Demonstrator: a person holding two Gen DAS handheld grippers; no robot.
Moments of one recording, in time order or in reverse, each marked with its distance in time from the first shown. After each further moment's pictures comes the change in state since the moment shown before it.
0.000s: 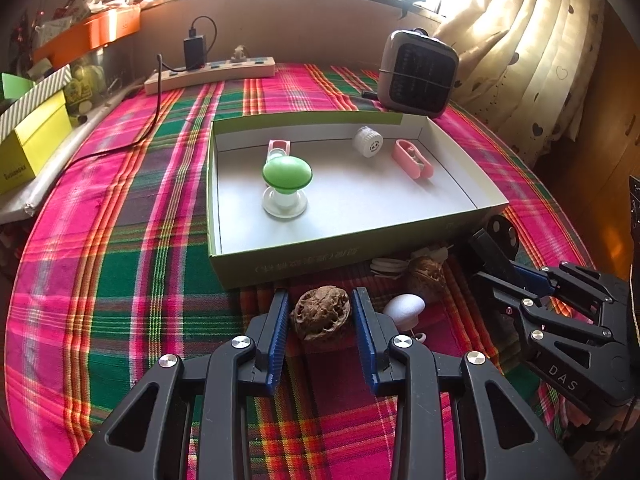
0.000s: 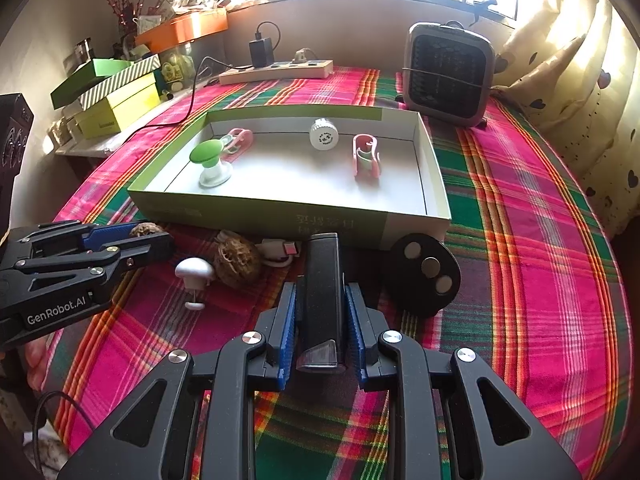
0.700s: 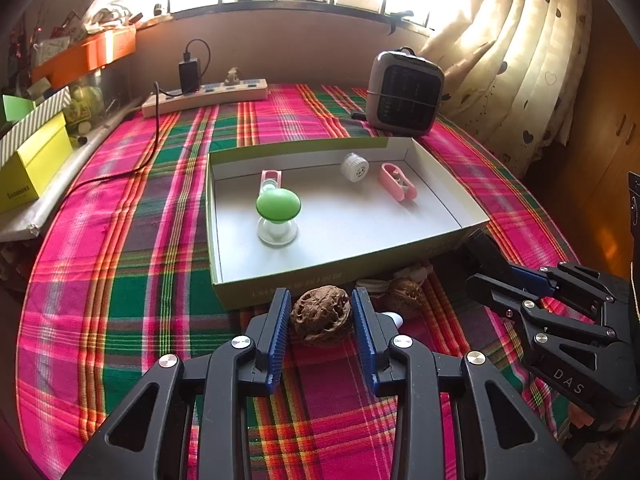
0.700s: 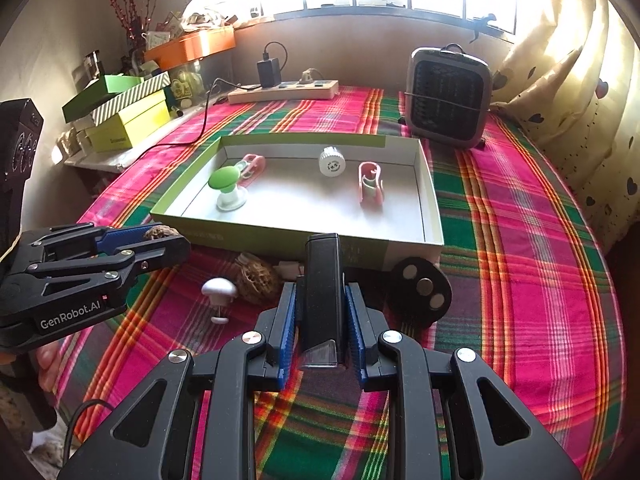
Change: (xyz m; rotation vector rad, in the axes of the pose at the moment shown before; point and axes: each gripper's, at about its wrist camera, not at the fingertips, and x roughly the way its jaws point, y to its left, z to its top) left arm -0.019 -0.005 0.008 0.024 -0.052 -0.007; right arm -0.021 0.004 0.010 0.004 -0.049 0.020
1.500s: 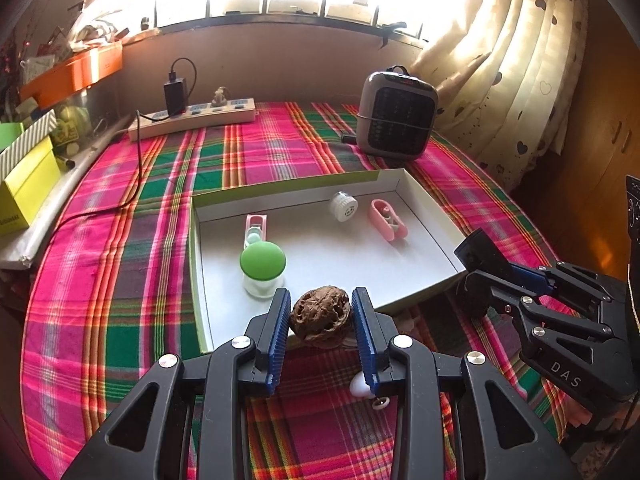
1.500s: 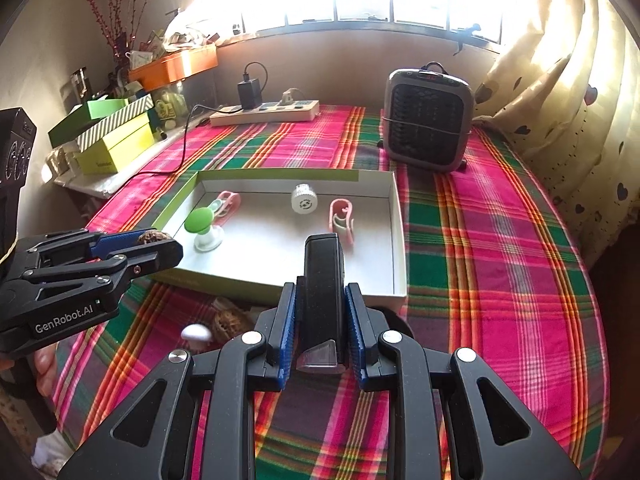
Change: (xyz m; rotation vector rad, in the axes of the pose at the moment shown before) left arm 0.005 -0.007 0.034 0.014 -0.026 -0.024; right arm -0.002 -0.022 0.028 0.025 -0.035 -0.037
